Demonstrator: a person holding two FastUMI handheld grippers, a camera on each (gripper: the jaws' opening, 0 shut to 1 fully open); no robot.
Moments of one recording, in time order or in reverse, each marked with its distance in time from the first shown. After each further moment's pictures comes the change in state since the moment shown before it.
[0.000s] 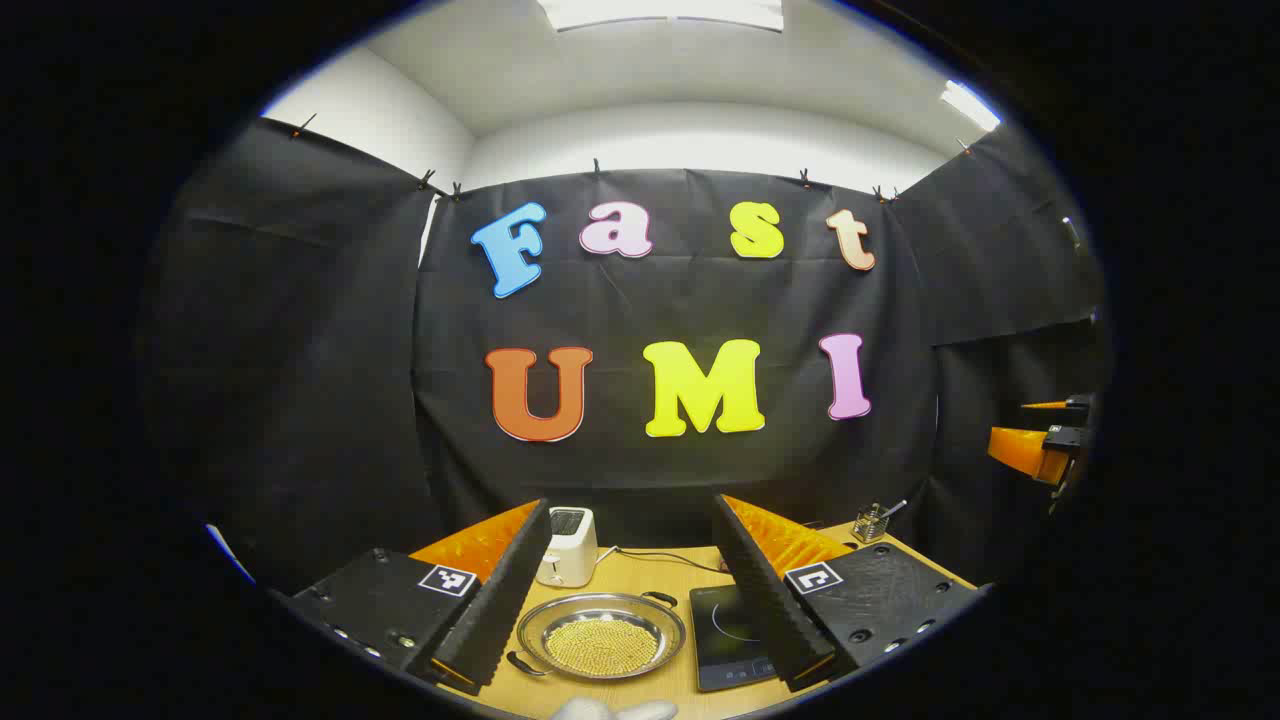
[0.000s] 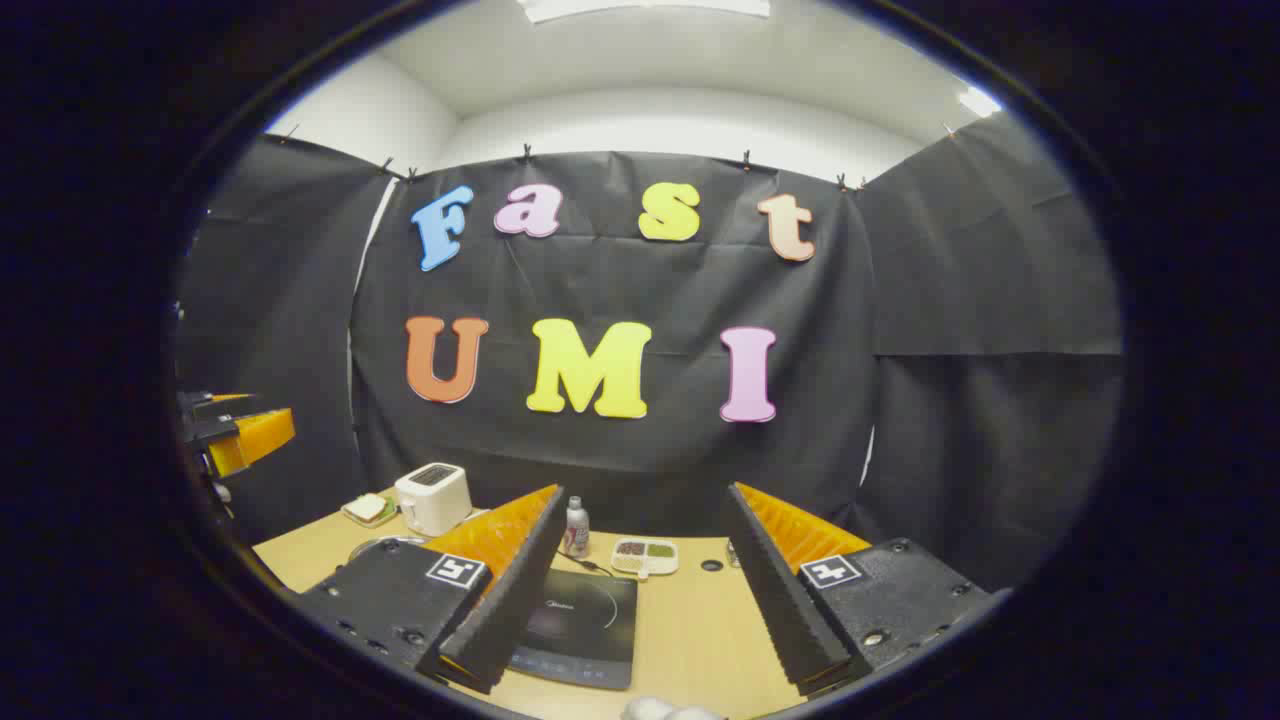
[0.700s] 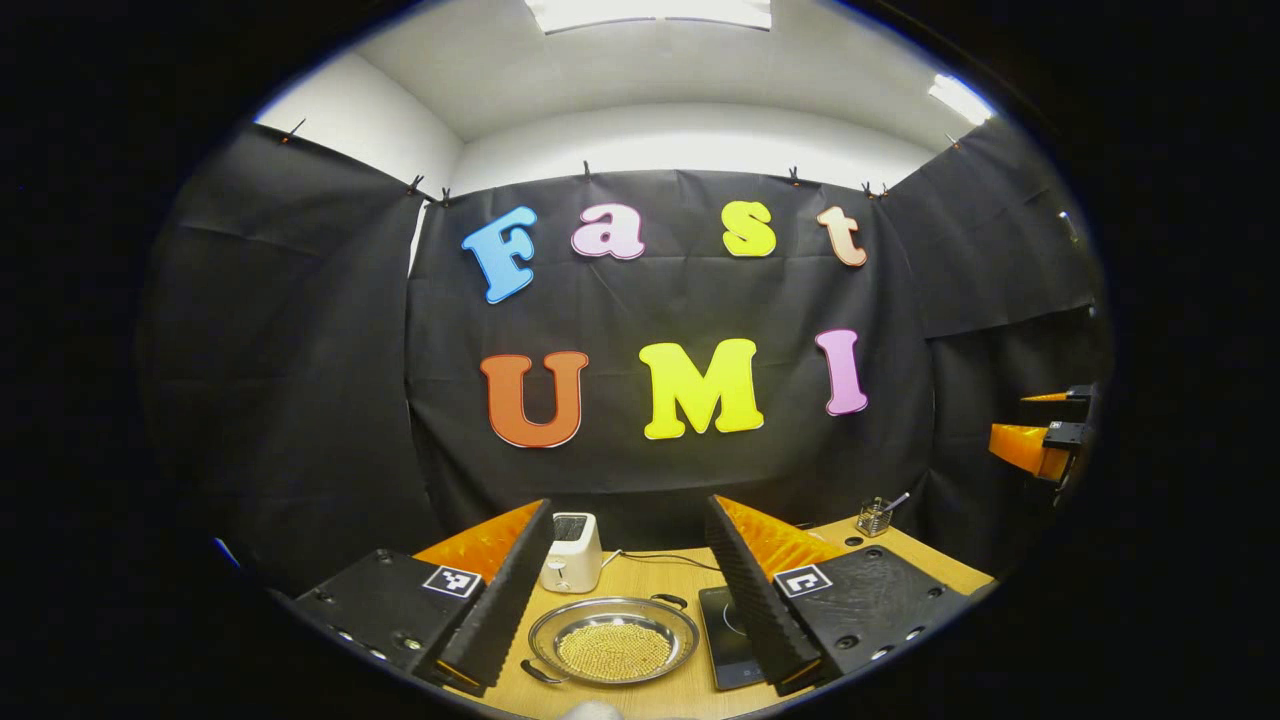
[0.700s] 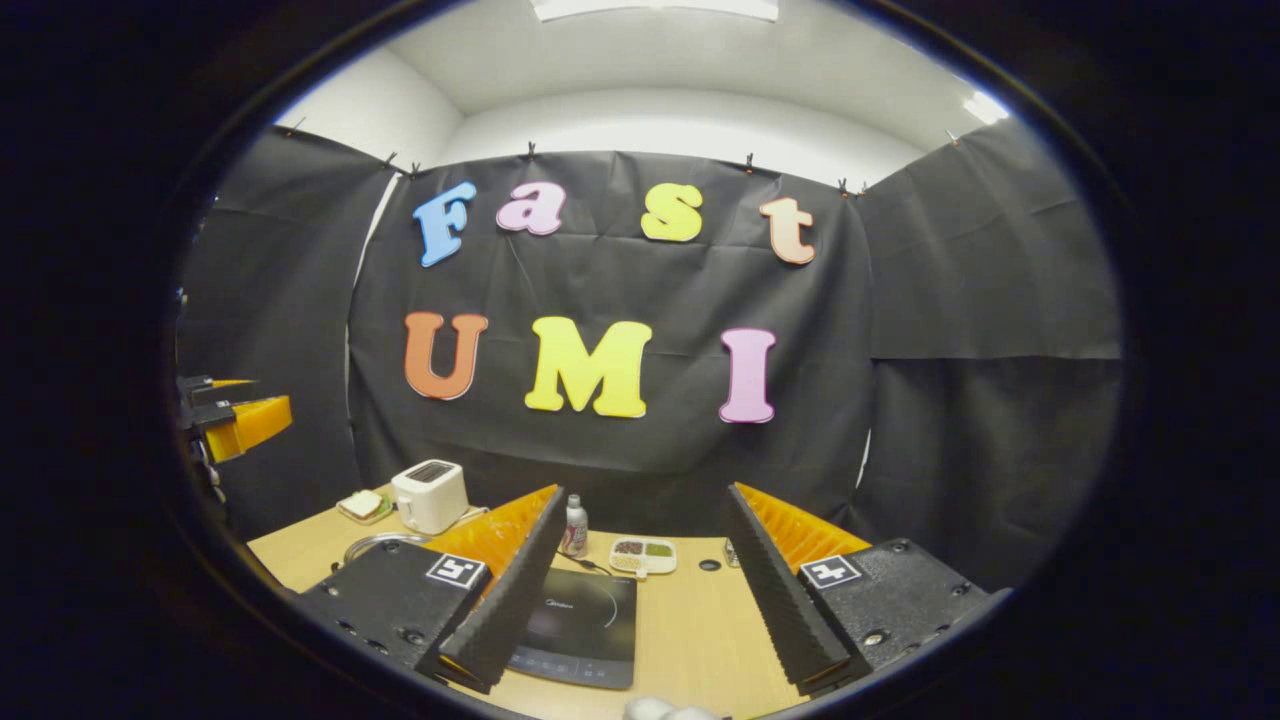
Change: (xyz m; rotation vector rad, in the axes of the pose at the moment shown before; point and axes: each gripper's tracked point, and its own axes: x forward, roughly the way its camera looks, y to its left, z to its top) left arm 0.005 0.009 0.001 0.032 -0.011 -0.045; right arm -0.001 0.014 -0.007 0.000 0.004 -0.007
